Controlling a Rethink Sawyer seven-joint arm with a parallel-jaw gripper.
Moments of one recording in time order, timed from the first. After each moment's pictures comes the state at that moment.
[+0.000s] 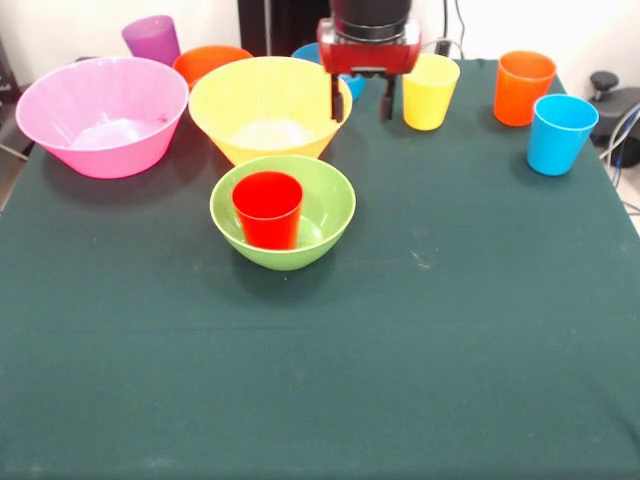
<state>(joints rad) -0.41 -0.67 0.29 1.80 -0.41 0.54 1.94</state>
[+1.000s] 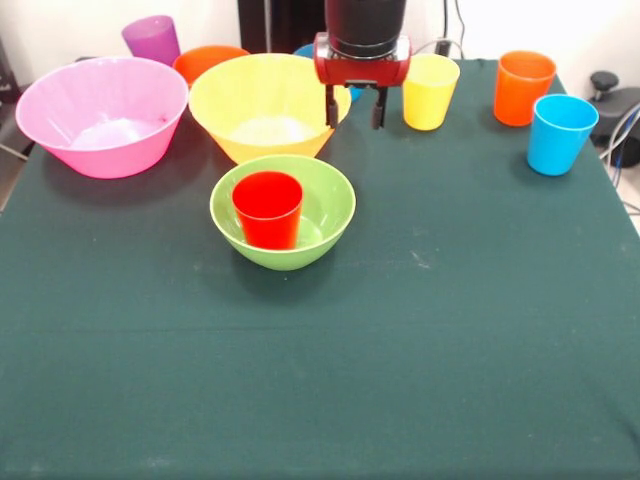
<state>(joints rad) -0.40 -0.60 0.24 1.80 -0.40 0.52 1.94</state>
